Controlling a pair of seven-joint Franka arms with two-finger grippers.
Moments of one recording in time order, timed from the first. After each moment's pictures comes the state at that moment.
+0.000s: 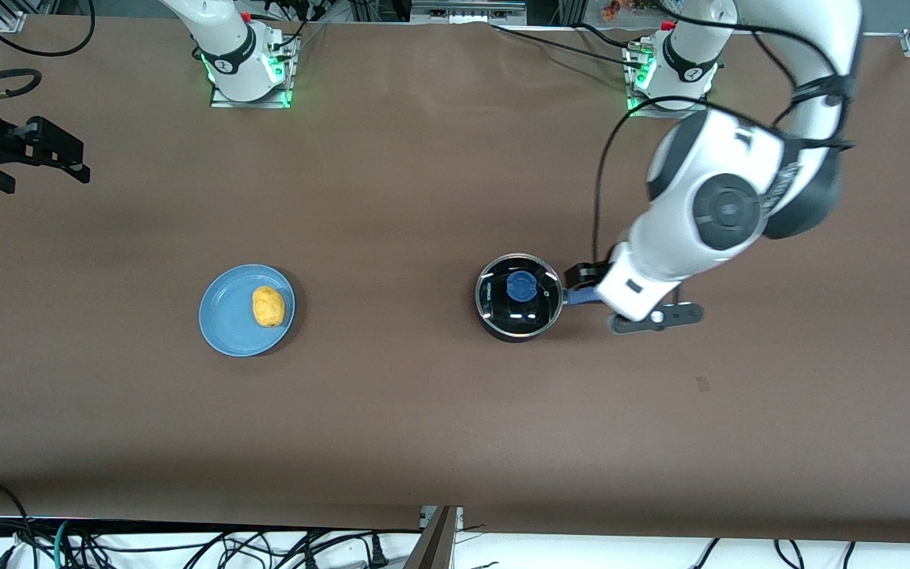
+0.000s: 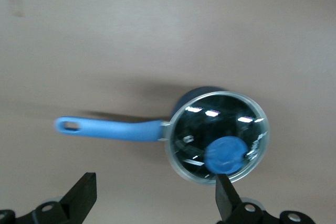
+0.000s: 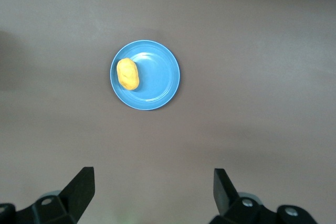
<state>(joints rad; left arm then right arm) -0.41 0.50 -0.03 -1.38 -0.12 1.80 -0.59 0.02 0.03 0.01 -1.49 0.00 1.51 -0.14</state>
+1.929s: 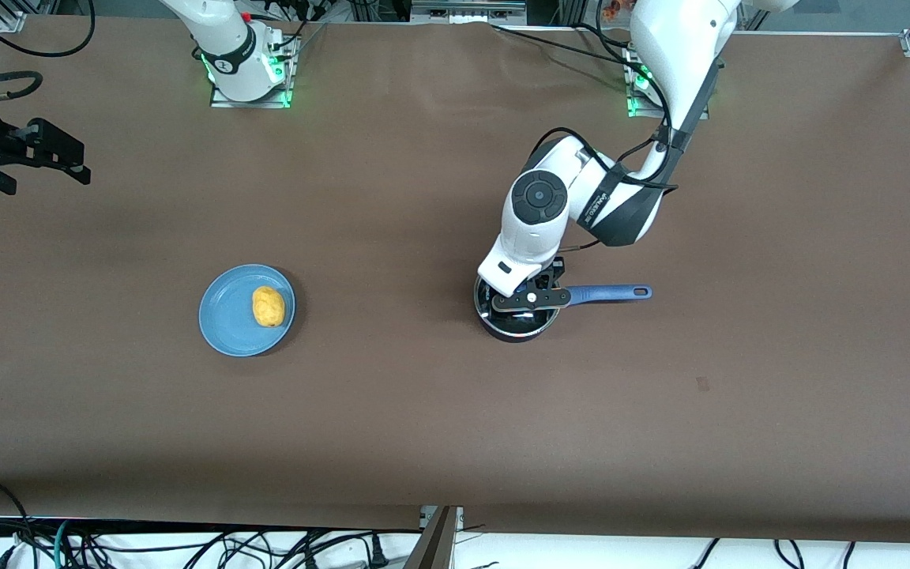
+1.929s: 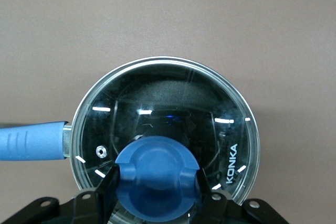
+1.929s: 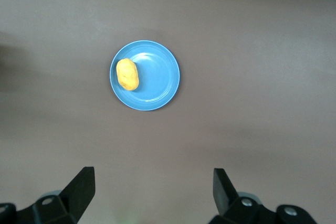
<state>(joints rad) -0.55 0.60 -0.08 -1.57 0.06 2.14 -0.72 0.02 0.04 0.01 -1.49 0.00 1.51 -0.14</state>
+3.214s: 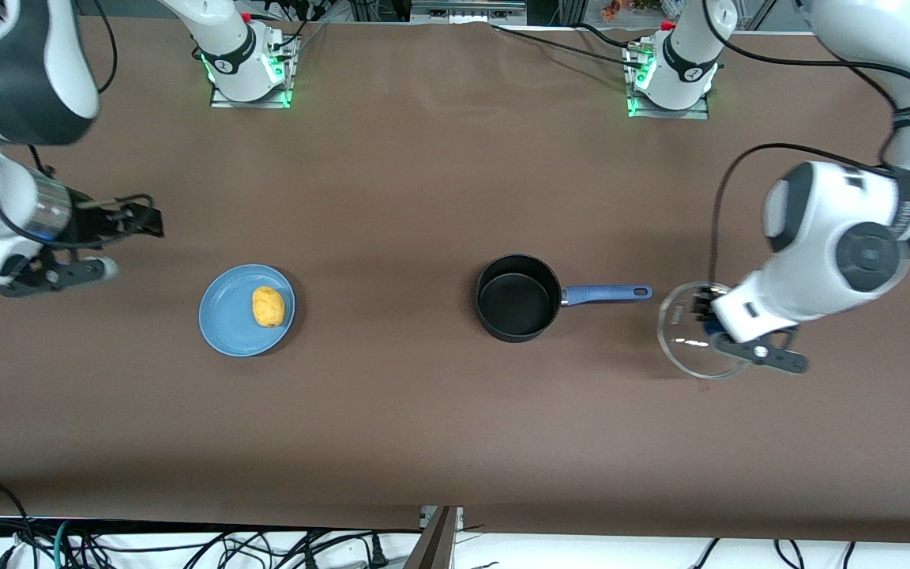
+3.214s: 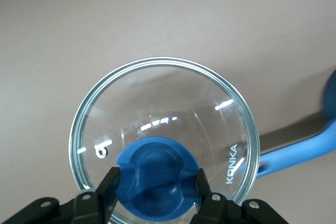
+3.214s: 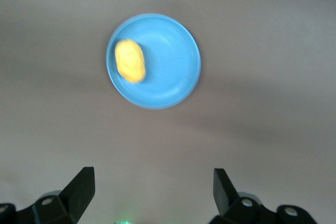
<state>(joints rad) -0.04 0.43 -0.03 -1.59 0.05 1.94 0.26 0.10 0.29 0.02 -1.50 0.00 1.60 -0.14</state>
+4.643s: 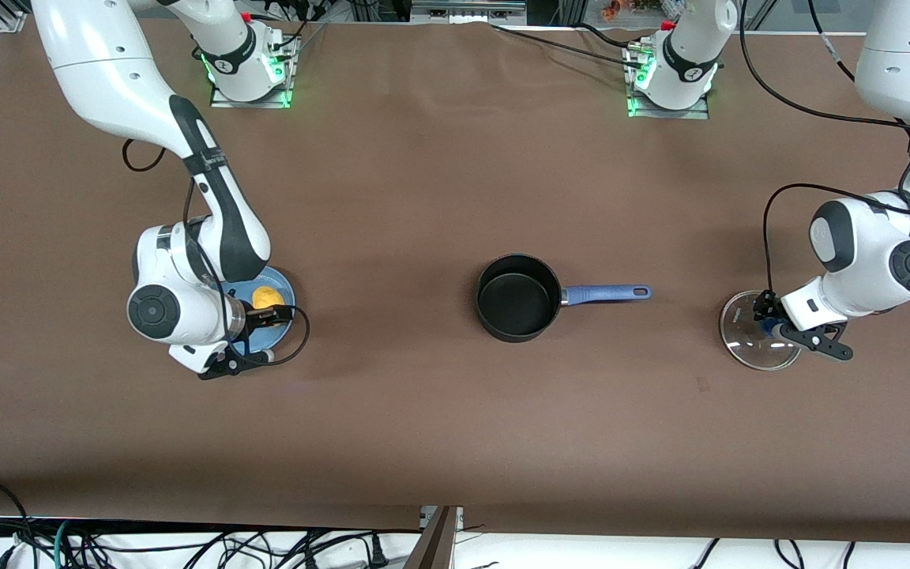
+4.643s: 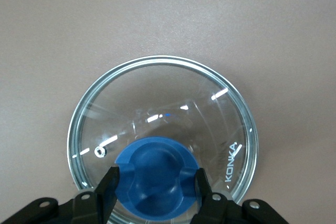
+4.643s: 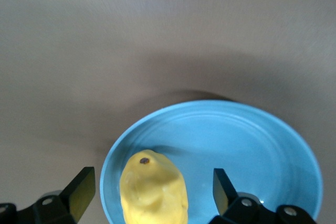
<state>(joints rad) 0.19 0.54 0.01 -1.91 0.03 2.43 0.56 0.20 0.70 0.01 -1.57 0.05 2.09 -0.06</state>
